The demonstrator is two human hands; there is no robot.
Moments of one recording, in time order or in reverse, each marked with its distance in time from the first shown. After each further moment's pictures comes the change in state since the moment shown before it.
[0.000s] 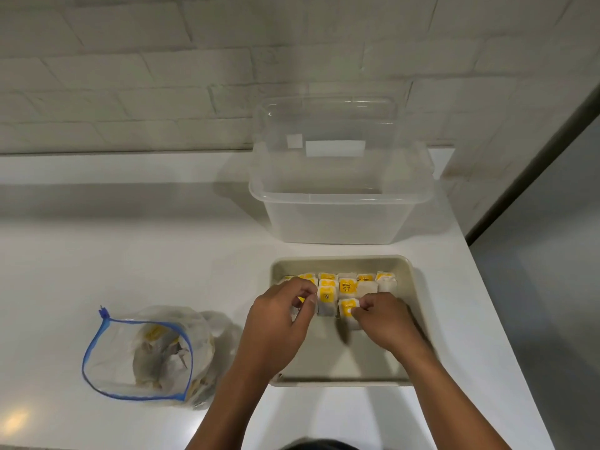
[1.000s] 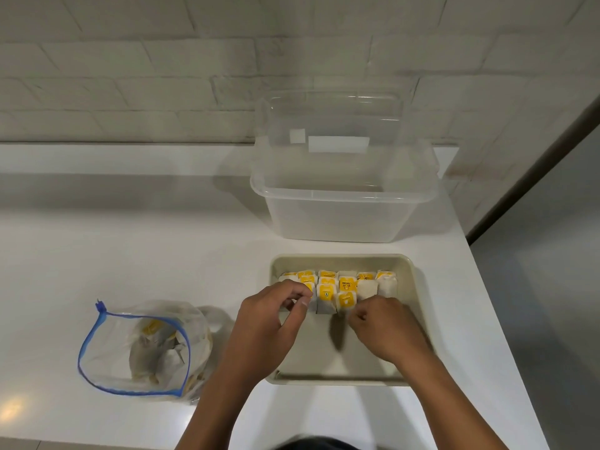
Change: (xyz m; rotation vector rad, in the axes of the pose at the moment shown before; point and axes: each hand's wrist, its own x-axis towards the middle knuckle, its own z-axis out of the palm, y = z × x) left_hand -0.009 0.003 -0.016 -0.027 0.015 0.007; right_hand -0.019 -0.008 -0.009 -0.412 0.005 -0.208
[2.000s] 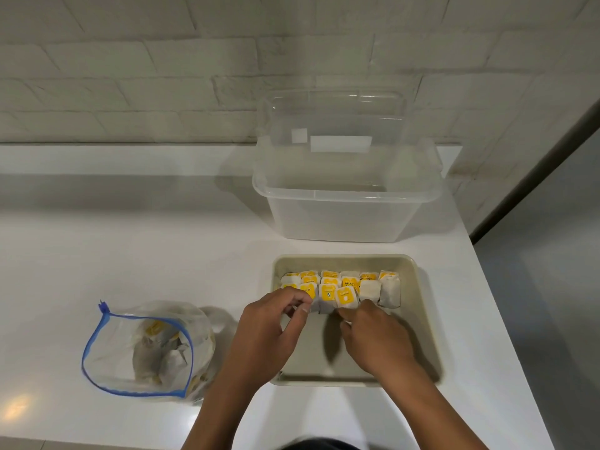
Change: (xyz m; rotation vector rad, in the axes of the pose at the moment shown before) left_hand -0.006 -0.009 0.002 0.009 -0.043 -0.011; right_hand -0.010 -0.022 0.016 -0.098 -0.060 -0.041
